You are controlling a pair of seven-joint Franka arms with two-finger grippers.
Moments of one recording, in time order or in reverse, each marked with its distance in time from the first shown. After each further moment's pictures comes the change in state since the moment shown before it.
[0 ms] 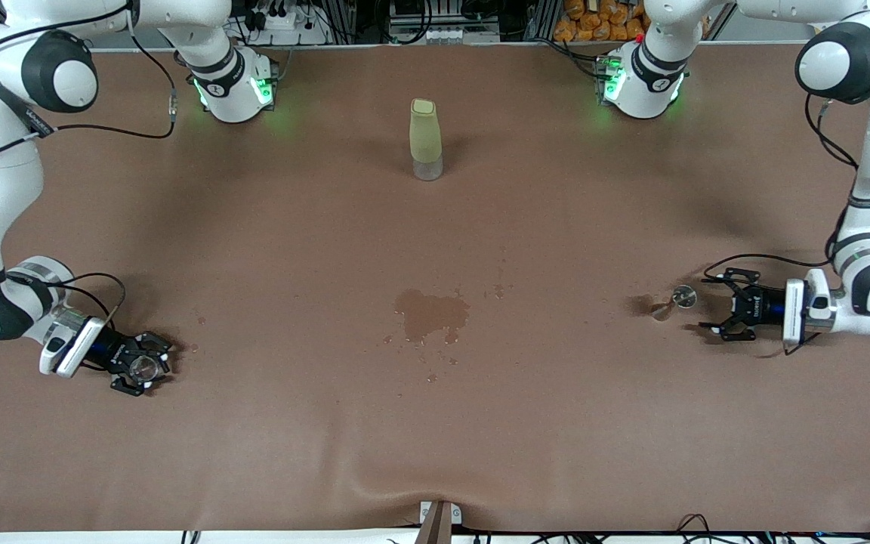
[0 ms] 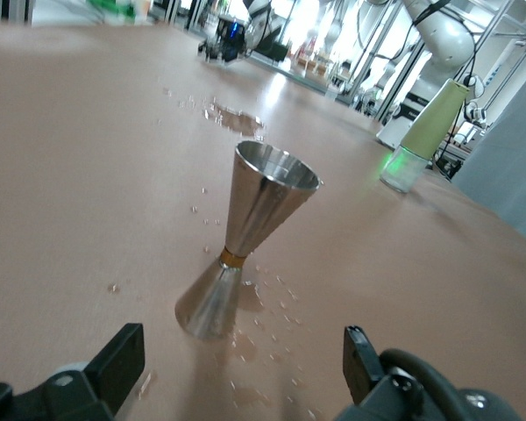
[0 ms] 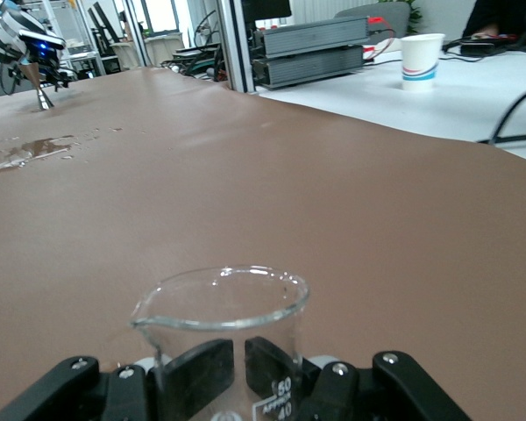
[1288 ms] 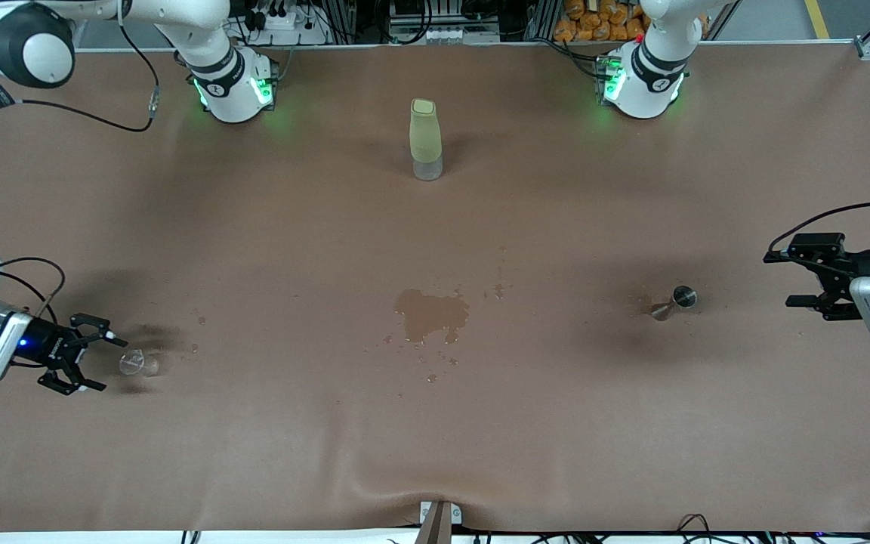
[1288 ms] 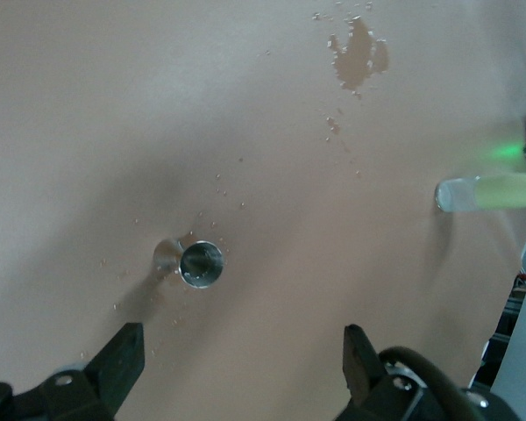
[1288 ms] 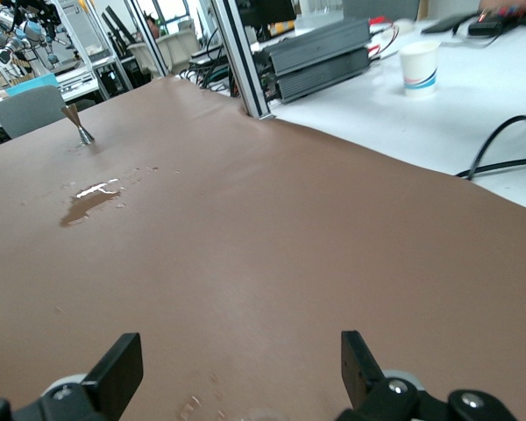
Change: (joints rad) left arm -0.239 -0.531 -0.007 0.062 0.373 -0.039 -1.130; right arm -0.048 -0.156 0.022 0.067 -0.244 -0.141 0.403
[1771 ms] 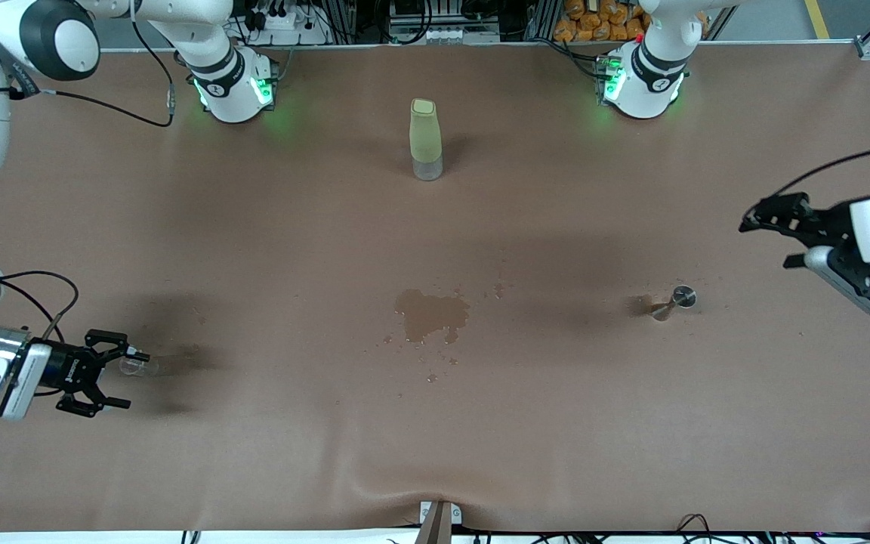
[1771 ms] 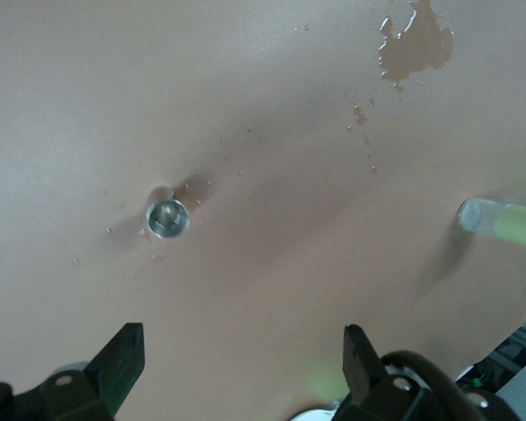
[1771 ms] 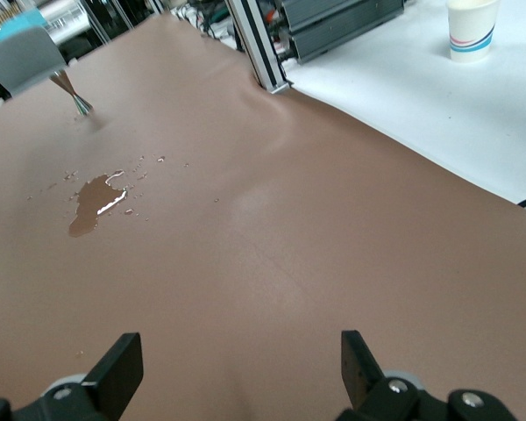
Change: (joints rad) left arm -0.173 -0.163 -0.001 -0.008 0.155 -0.063 -0.429; right arm 0.168 -0.047 0.006 0.139 -0.208 0.050 0.333
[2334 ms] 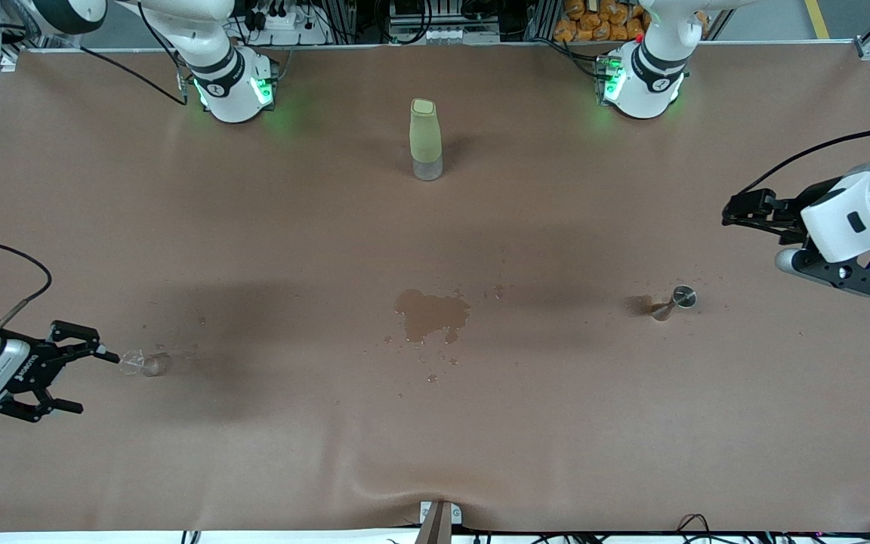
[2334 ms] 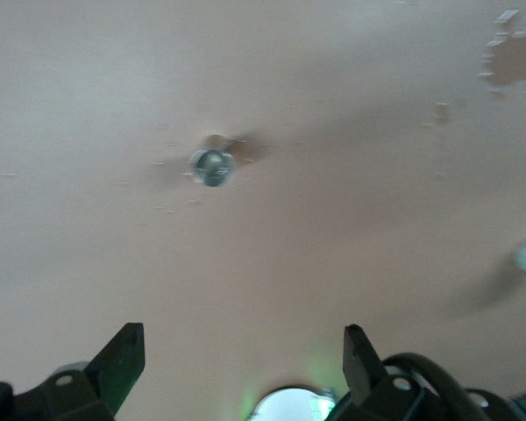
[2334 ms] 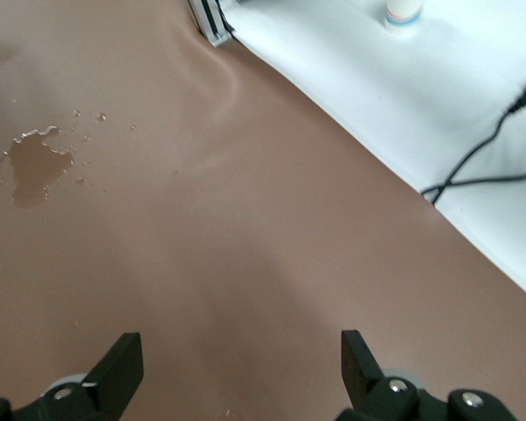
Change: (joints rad) left arm -0.098 -0.030 0.024 -0.019 0.197 0.002 -0.251; right arm 0.093 -0.211 0.001 -0.006 -0.352 0.075 0.348
